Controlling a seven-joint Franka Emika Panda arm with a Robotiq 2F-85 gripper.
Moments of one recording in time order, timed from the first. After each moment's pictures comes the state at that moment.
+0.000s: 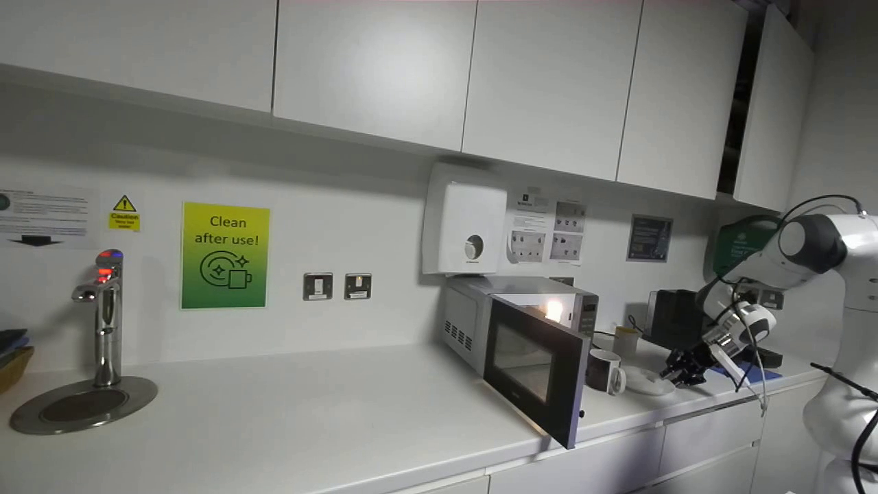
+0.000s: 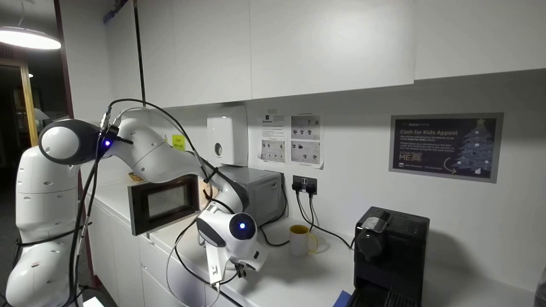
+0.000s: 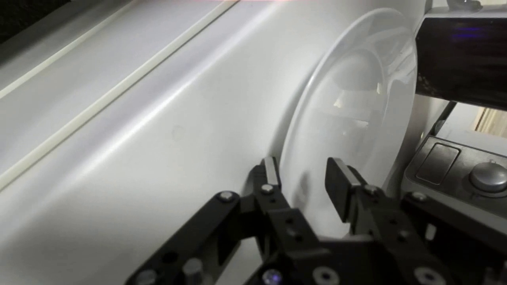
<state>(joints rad) -0.33 0.11 -0.40 -2.35 0.98 2.16 -0.82</state>
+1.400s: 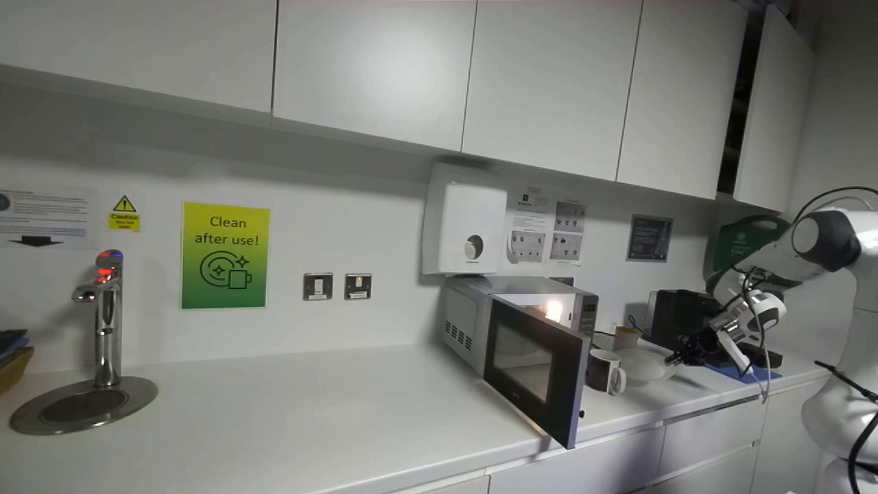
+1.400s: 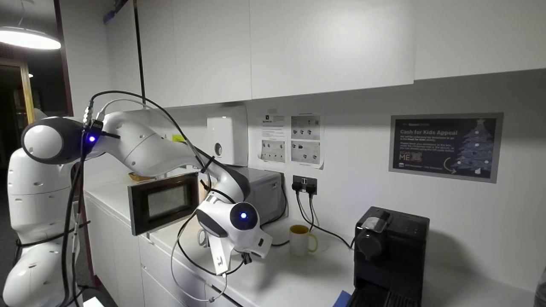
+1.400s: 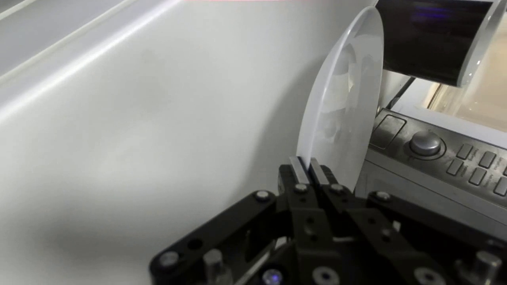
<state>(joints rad) -0.37 0.04 -0.41 -2.31 0.98 2.10 -0.86</state>
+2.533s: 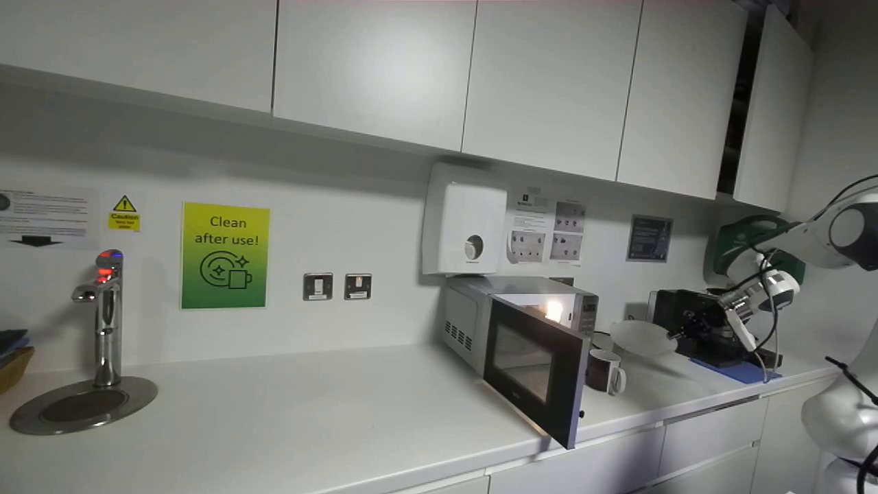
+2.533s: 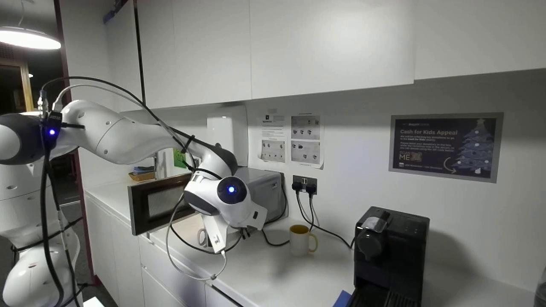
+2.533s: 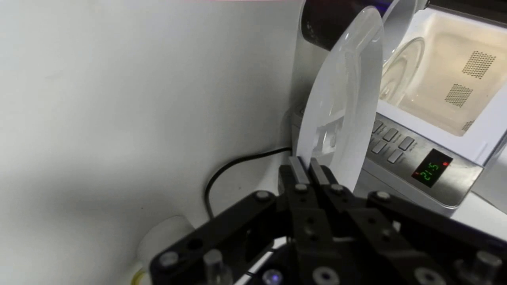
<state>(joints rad) -0.37 -0.15 -0.40 -2.34 0.94 2.08 -0.86</state>
